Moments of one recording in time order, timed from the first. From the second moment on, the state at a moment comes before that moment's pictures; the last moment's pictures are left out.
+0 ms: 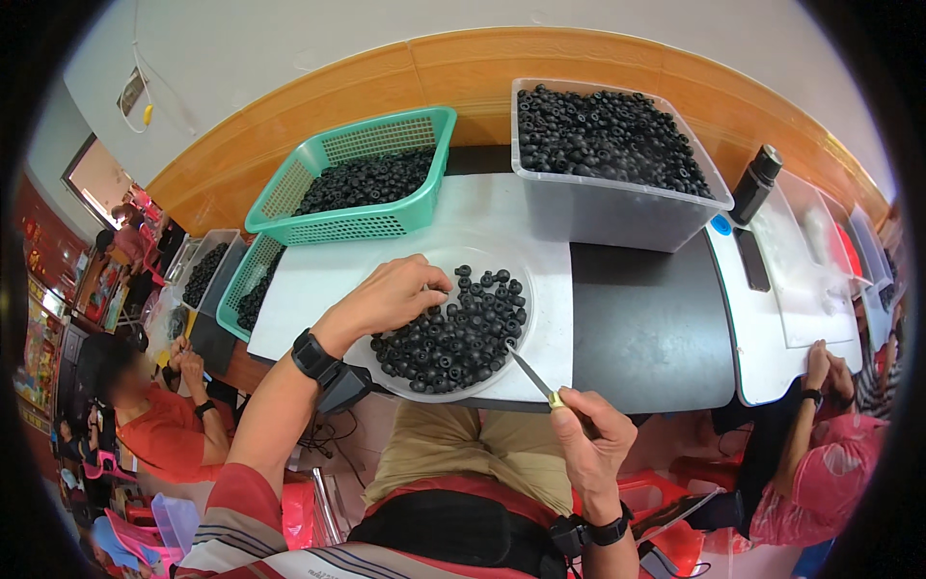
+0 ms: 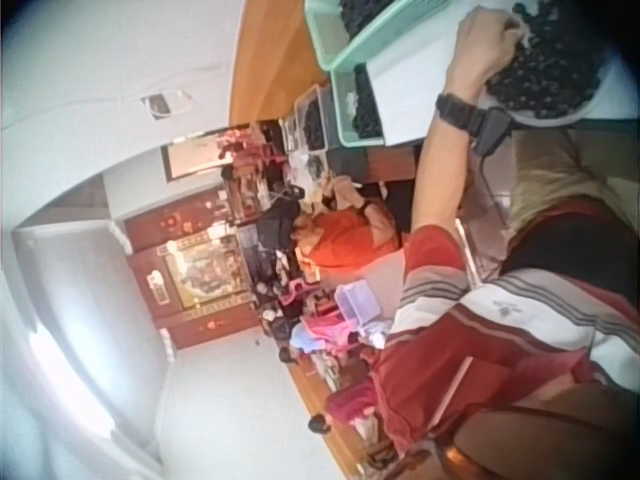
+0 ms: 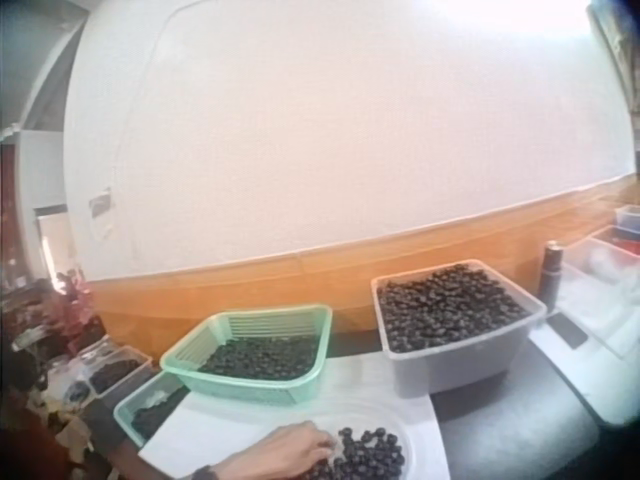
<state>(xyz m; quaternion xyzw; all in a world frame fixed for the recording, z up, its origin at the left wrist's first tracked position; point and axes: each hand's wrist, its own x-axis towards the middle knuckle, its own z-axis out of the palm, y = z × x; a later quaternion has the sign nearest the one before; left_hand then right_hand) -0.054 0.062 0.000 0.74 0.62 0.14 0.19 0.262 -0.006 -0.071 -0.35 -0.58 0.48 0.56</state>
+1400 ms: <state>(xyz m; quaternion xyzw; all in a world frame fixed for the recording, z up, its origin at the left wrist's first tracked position) -0.032 -0.016 0.005 0.30 0.34 0.62 0.63 0.213 -0.006 -0.038 -0.32 -0.62 0.48 0.52</state>
